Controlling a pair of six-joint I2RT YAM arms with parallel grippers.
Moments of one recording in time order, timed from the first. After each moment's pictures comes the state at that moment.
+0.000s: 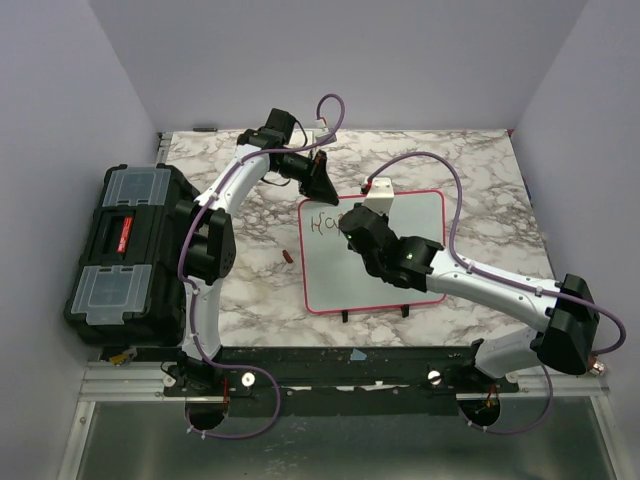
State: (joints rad) left arm -0.34 2.13 1.99 -0.94 1.21 0.46; right arm 1.01 1.40 1.13 -0.33 0.79 0.58
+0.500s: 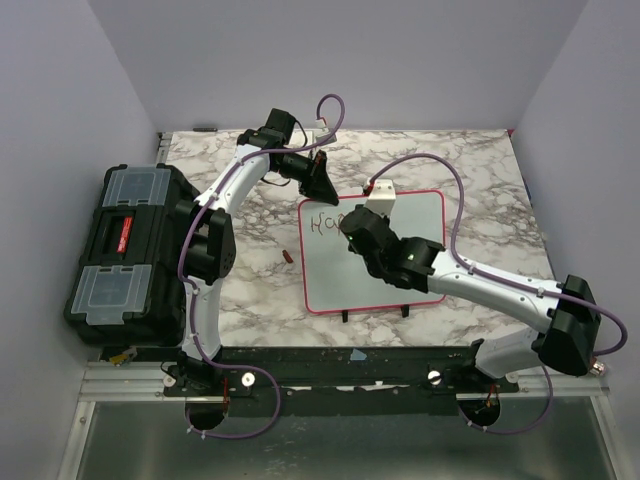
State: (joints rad) left arm -0.34 2.13 1.99 -0.94 1.21 0.46; right arm 1.01 1.40 1.13 -0.35 0.77 0.60
